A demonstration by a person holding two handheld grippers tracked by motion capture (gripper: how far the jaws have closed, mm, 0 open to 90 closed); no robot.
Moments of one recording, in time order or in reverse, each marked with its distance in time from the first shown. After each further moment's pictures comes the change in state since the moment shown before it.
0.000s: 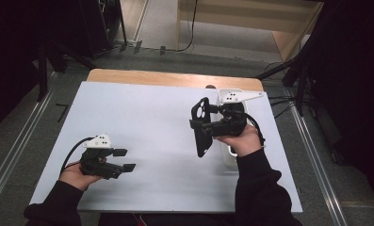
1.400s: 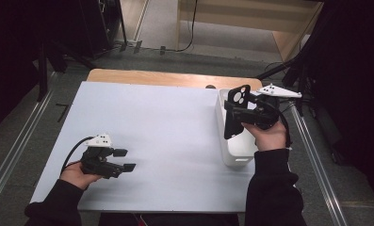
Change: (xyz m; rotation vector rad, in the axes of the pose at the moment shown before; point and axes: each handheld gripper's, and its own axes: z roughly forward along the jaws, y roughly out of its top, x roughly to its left) left arm 0.005 0.000 0.004 0.021 -0.012 -0.025; right arm -0.039 -0.005 -0.058 -0.113 -0.417 0.113
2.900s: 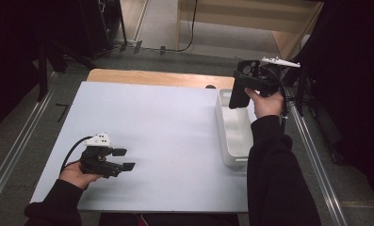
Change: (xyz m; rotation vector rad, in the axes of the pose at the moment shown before) left arm 0.001 0.000 -0.002 -0.012 0.004 -0.007; right arm -0.067 0.047 0.061 -0.027 -0.176 0.132
